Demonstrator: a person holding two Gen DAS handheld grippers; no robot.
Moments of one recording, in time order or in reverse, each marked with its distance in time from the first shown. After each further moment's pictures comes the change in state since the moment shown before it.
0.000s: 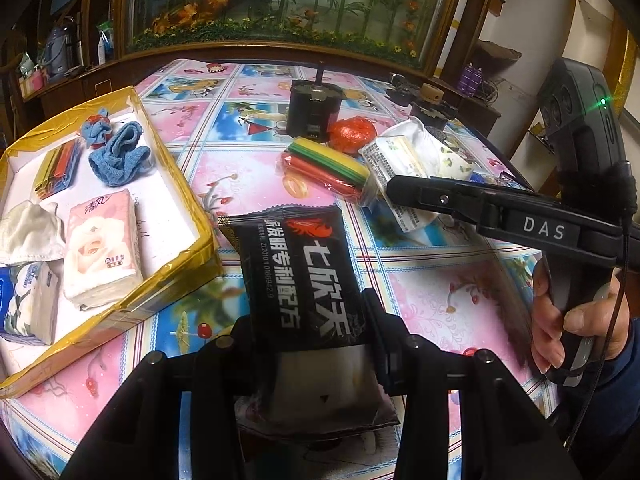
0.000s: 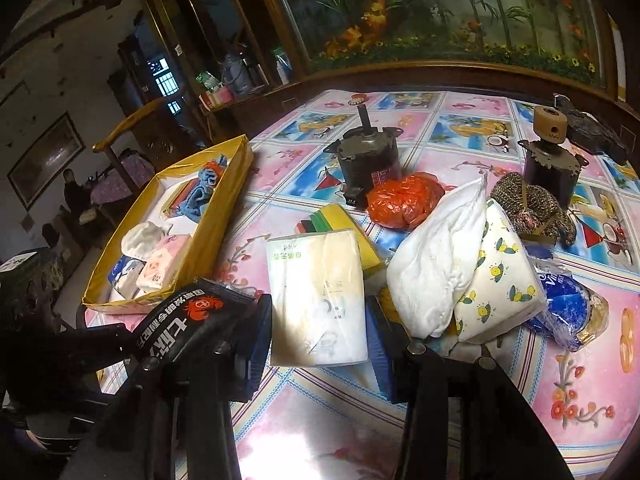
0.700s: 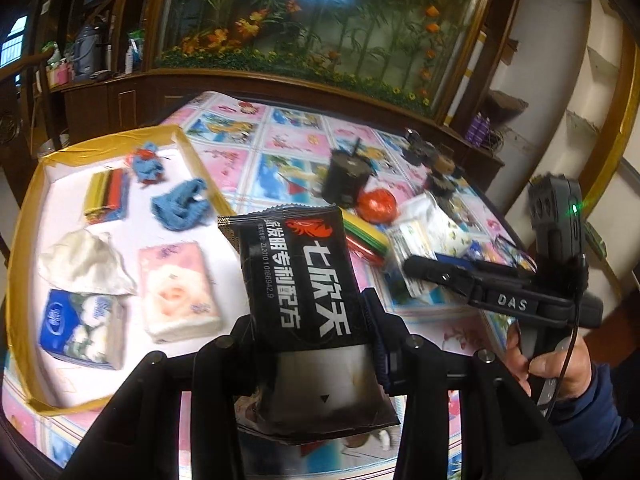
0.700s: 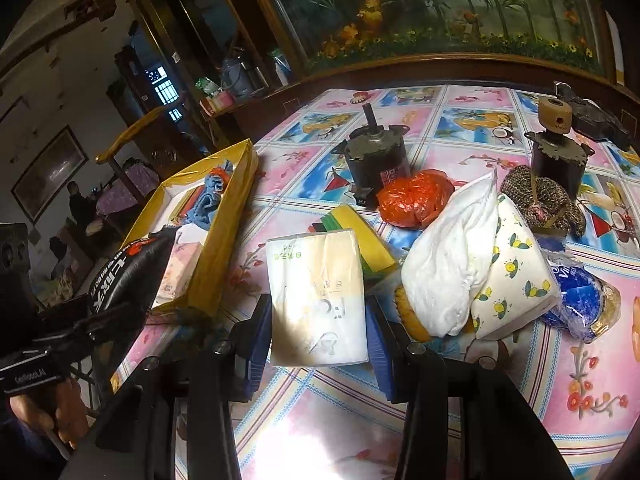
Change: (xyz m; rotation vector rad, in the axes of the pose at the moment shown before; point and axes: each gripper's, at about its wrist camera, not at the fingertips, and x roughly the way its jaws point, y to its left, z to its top) left arm -0.061 0.046 0.025 -0.108 -0.144 -0.004; right arm 0.003 0.009 0.007 0.059 0.003 0.045
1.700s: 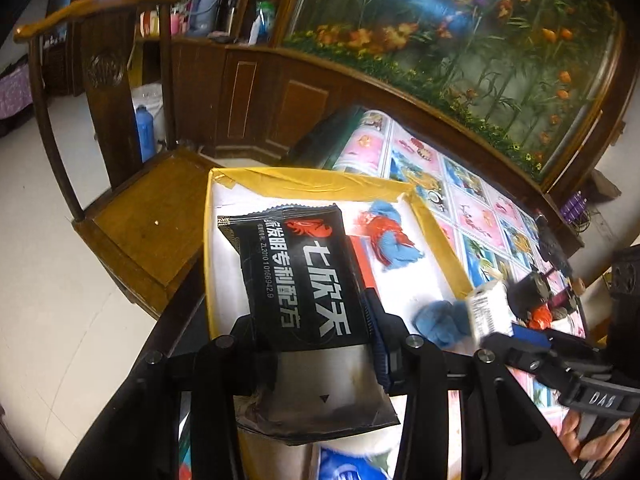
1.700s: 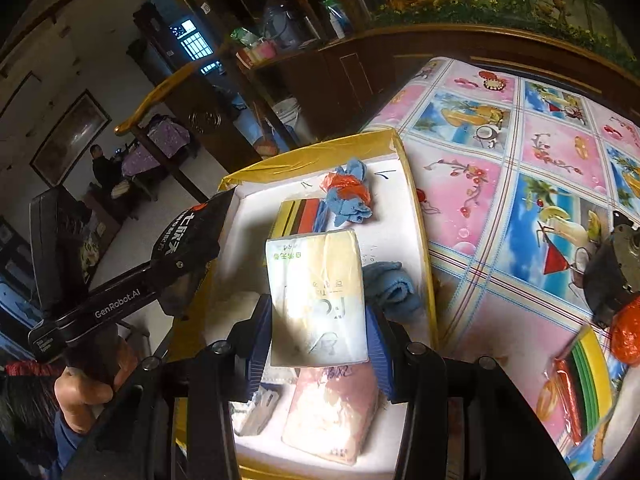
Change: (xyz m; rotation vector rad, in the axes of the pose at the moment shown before) left arm 0.006 0.226 0.085 -0.289 0.025 0.232; right arm 0.162 0.163 0.105 -0.044 0.215 0.092
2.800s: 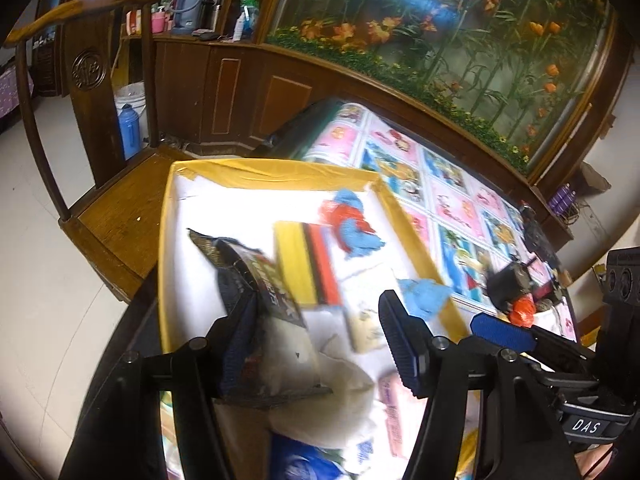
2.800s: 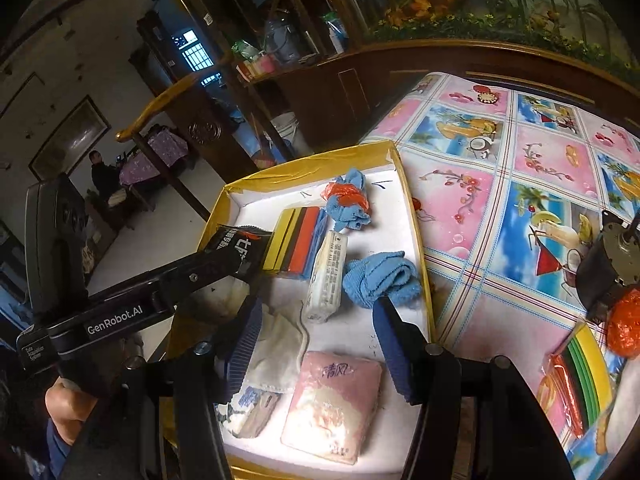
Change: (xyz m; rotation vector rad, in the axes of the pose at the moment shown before) left arm -0.009 -0.034 -0.009 0.030 0.003 -0.042; right arm -0.031 0.003 -0.022 -0.022 -0.095 -0.013
